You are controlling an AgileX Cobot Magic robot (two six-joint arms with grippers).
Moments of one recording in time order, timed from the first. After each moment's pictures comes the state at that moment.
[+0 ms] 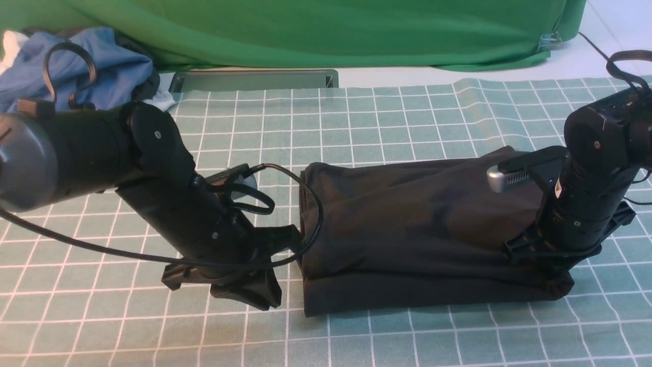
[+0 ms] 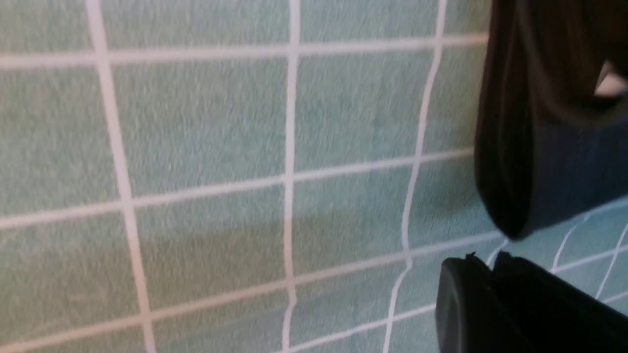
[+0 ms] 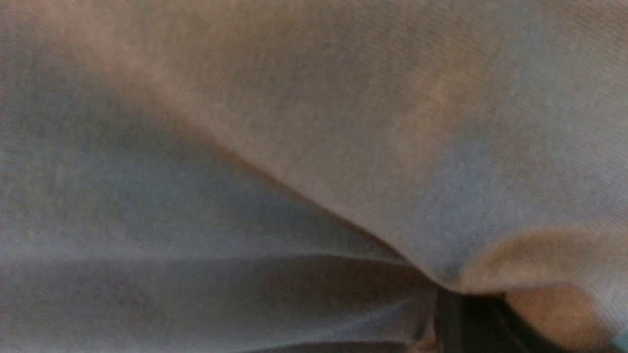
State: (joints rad) right arm 0.28 1.79 -1.08 -0.14 0.93 0.21; left arm -0.36 1.66 -1.00 -0.51 0.89 -0.03
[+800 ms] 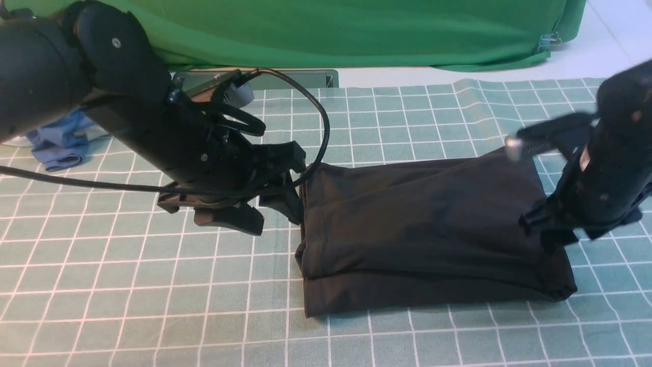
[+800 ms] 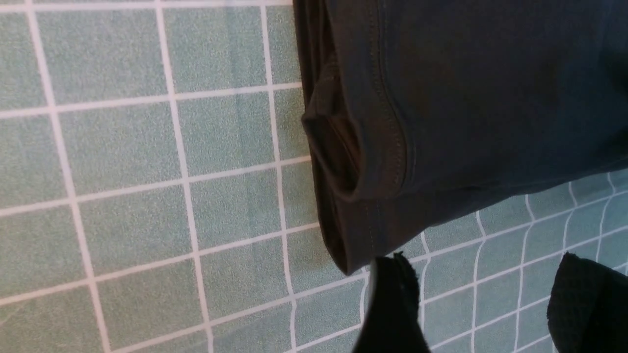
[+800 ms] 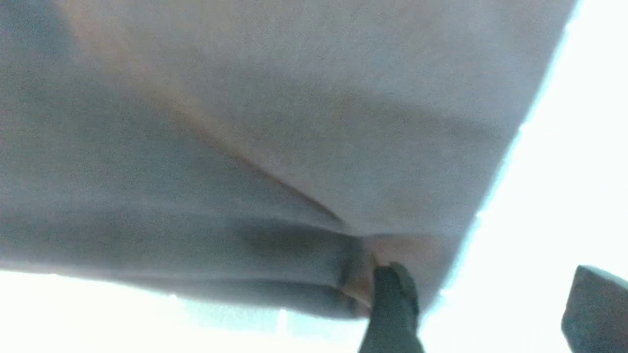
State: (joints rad) right arm 0.28 1.62 -1.14 -0.17 1.02 0.21; left arm -0.36 1.56 -1.21 -0.45 0.98 -0.08
